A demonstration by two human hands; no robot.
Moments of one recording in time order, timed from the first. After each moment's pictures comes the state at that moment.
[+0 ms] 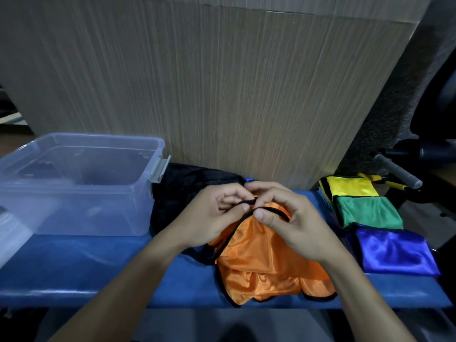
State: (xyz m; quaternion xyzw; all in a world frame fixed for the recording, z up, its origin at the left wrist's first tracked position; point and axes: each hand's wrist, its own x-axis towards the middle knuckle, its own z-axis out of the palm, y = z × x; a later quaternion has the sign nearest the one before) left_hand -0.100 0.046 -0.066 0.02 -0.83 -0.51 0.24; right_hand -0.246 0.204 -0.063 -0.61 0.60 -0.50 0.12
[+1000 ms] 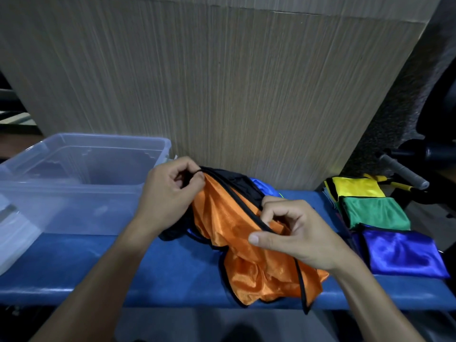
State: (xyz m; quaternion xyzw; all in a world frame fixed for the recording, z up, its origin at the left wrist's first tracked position) left_hand -0.062 0.002 -0.048 0.16 -0.80 -0.38 0.44; right_hand -0.225 0.207 -0.052 -0.63 0.58 -0.48 0.20
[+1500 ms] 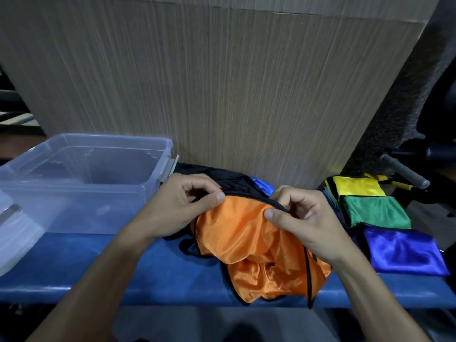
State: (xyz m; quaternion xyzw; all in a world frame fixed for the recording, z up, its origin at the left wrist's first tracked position) left_hand -0.051 0.008 -0.047 0.06 -0.84 -0.47 0.28; right_hand -0.230 0.206 -0.054 -0.56 0.55 -0.59 0.19
